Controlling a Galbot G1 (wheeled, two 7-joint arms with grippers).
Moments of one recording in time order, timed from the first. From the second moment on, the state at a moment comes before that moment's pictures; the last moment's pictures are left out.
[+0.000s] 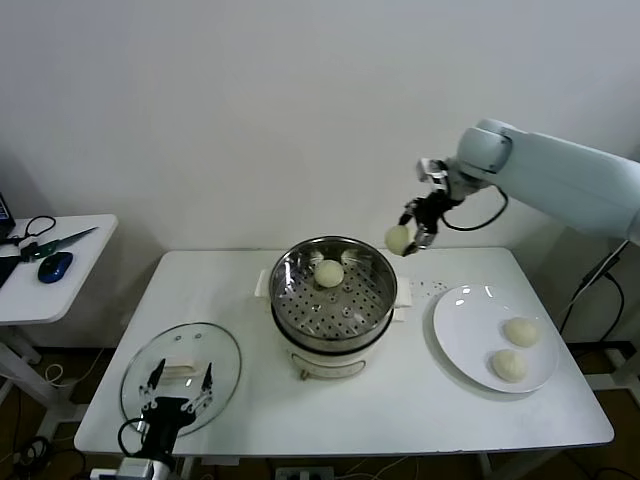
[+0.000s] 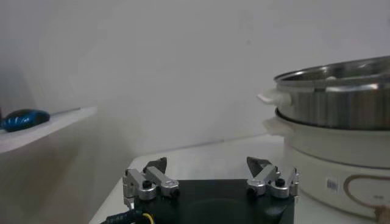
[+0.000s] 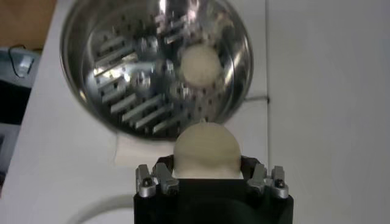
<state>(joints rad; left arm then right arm) 1.69 -1.50 -0.68 -1.99 0.02 -0.07 0.07 0.75 1.07 -1.49 1.05 0.72 -0.23 -1.07</state>
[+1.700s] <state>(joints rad) 1.68 -1.48 -0.69 -1.98 0.02 -0.06 0.07 0.65 1.38 -1.59 1.01 0.78 -0.27 -1.02</state>
